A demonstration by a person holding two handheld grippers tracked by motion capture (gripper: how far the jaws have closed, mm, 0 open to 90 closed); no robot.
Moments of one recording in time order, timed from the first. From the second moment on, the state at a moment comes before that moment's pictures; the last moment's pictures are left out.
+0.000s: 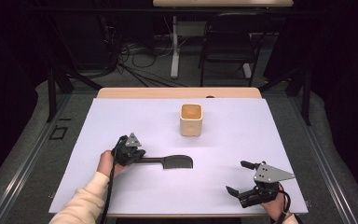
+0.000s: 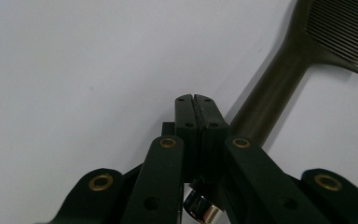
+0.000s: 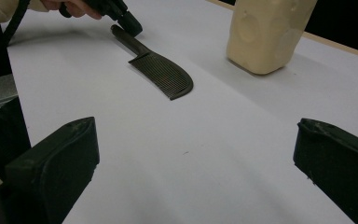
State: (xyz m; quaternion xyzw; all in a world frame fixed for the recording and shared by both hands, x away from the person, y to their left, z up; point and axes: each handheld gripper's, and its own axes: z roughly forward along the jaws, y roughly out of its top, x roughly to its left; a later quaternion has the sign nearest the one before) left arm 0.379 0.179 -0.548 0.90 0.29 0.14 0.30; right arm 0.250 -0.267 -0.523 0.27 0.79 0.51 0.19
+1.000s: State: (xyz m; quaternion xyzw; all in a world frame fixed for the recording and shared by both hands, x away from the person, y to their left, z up) left arm 0.362 0.181 -0.548 0.91 0.28 0.12 0.29; right arm 0.249 -0.266 -0.523 0.27 0.80 0.51 0.19
